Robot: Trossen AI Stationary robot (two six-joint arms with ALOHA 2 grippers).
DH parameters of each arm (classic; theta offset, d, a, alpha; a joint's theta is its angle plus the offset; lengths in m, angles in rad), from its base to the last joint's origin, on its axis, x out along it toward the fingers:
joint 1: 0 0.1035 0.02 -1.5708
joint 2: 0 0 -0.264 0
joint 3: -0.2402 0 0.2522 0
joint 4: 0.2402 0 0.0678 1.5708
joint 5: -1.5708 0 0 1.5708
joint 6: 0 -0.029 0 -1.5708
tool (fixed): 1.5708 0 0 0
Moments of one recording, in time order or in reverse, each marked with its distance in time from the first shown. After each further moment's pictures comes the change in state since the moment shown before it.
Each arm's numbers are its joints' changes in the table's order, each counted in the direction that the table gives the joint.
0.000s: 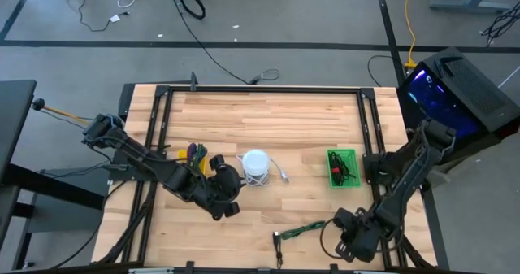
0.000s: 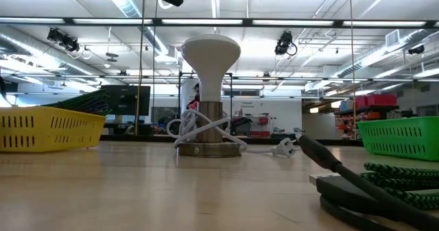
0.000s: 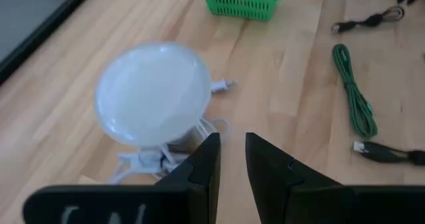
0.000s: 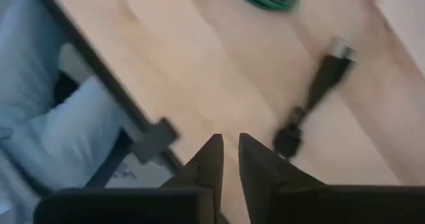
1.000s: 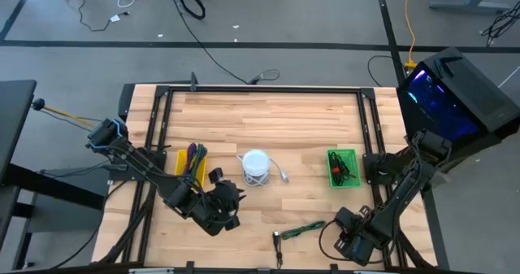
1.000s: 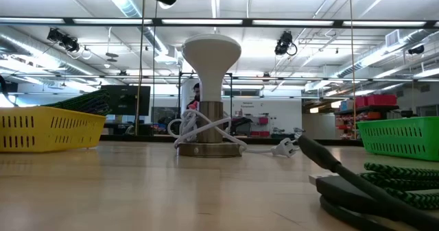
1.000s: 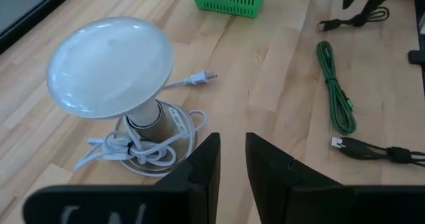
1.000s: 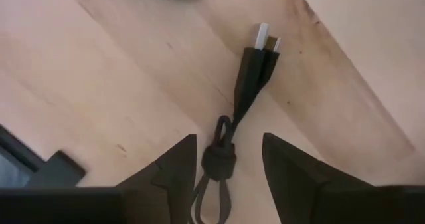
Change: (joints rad) left arm -0.097 0.083 0.000 -0.042 0.081 0.124; right arm 0.037 0.140 0.006 0.108 0.000 -0.102
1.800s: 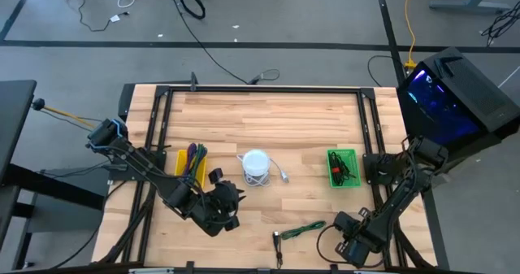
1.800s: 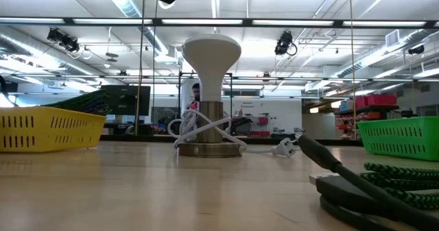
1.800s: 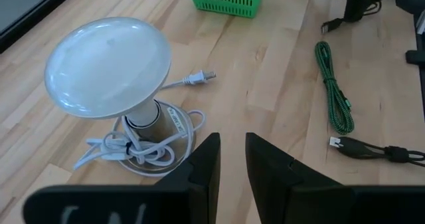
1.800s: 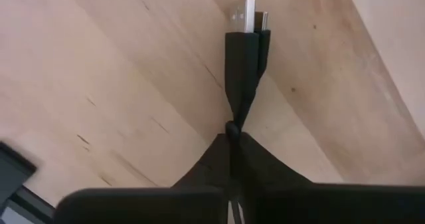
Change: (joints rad) left arm -0.005 0.000 0.000 -0.002 0.002 0.000; right arm -0.005 0.084 0.000 -0.024 0.072 0.061
